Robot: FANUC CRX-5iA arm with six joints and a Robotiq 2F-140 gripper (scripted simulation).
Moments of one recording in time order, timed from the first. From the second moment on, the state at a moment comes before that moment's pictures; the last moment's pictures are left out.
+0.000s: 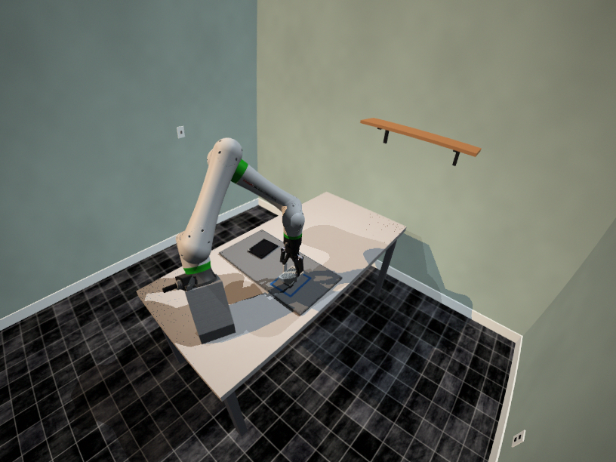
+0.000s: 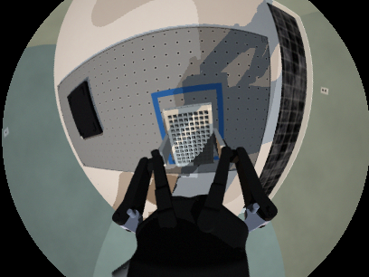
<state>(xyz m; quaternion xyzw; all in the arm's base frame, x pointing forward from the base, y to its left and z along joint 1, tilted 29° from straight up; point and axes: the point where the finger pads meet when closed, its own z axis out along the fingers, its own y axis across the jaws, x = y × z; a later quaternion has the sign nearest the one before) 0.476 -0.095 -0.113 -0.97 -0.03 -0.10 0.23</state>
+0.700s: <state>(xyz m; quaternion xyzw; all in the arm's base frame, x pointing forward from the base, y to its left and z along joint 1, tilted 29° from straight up) 0.472 -0.105 -0.094 -0.97 -0.03 -0.09 0.23</state>
